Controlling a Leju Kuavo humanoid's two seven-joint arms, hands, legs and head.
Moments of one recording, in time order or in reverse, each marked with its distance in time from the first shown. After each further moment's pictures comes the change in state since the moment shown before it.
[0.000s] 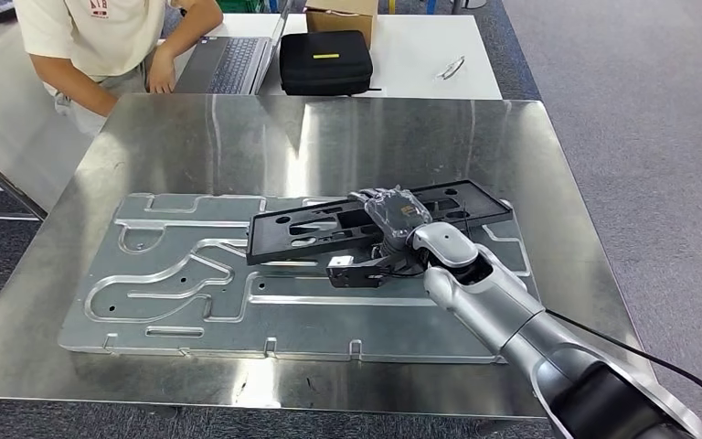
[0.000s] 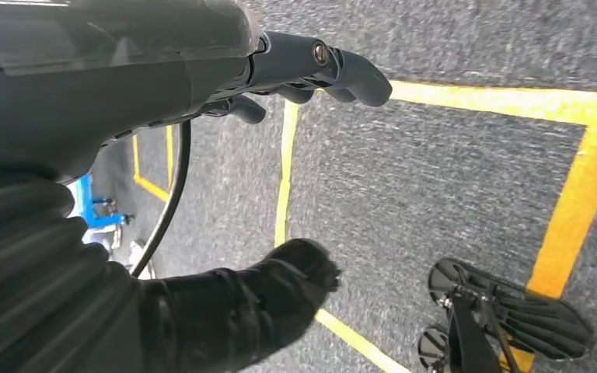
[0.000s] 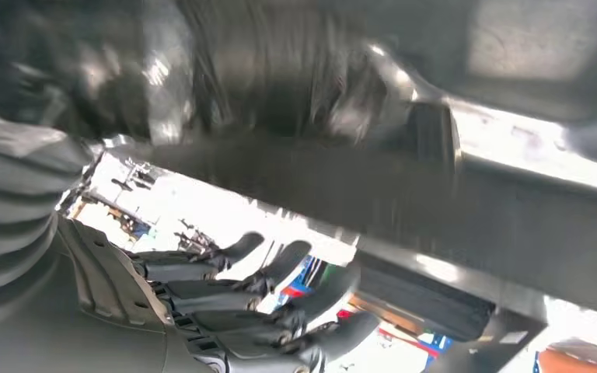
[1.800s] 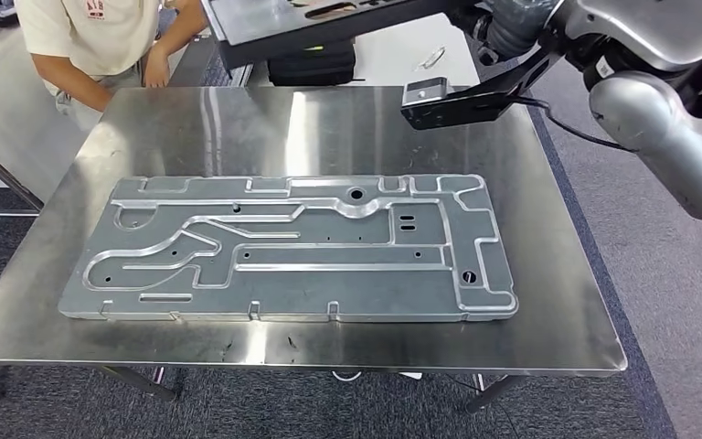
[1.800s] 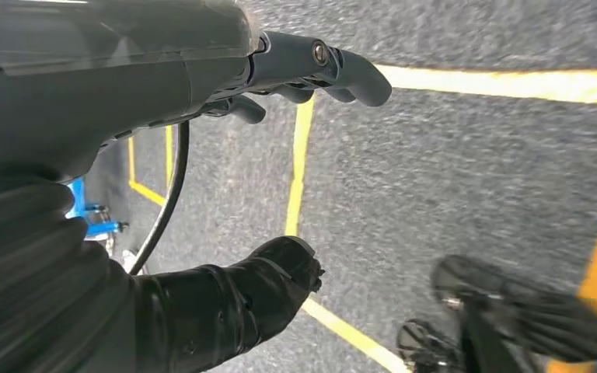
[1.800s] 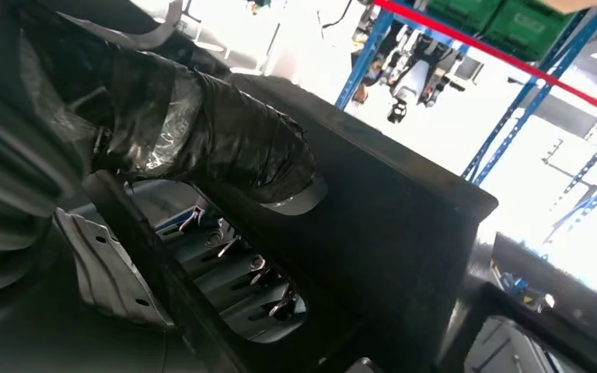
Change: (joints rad) left arm 0.025 -0.032 -0.019 0.000 0.014 0.041 -0.037; right arm -0.668 -0.390 0.117 -0.525 -0.112 0.285 -0.010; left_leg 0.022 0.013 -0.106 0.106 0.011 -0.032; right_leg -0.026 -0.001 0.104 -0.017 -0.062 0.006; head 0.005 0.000
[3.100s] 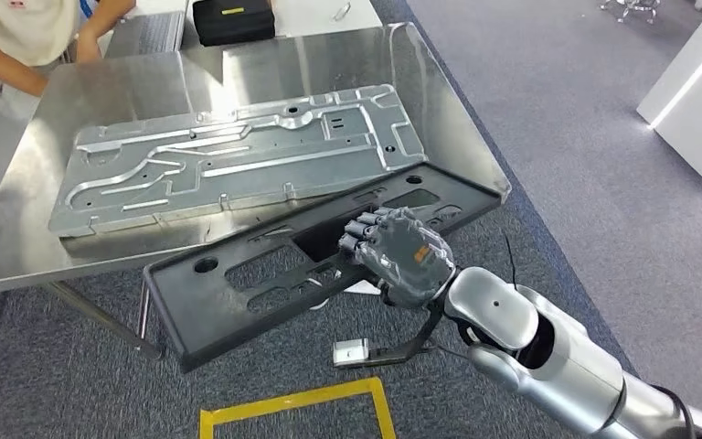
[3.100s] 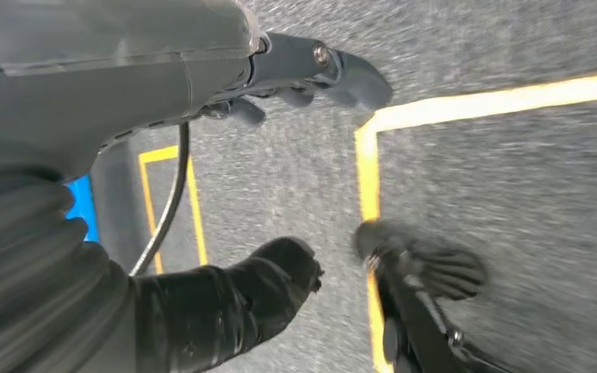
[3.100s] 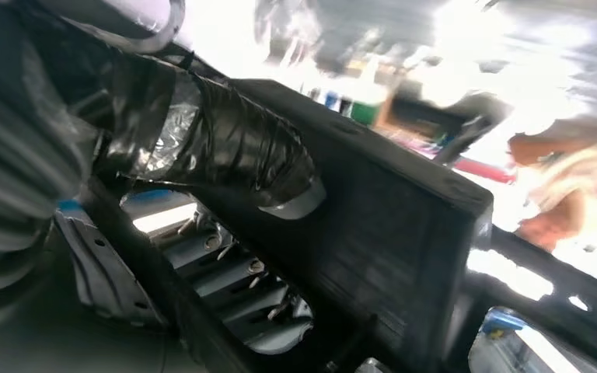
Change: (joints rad) left arm 0.010 -0.011 -0.039 0.000 -0.005 0.001 -0.018; right arm 0.802 0.107 -0.019 -0.279 0.233 -0.313 -0.013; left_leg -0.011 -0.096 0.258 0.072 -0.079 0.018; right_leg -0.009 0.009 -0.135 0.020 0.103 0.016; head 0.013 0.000
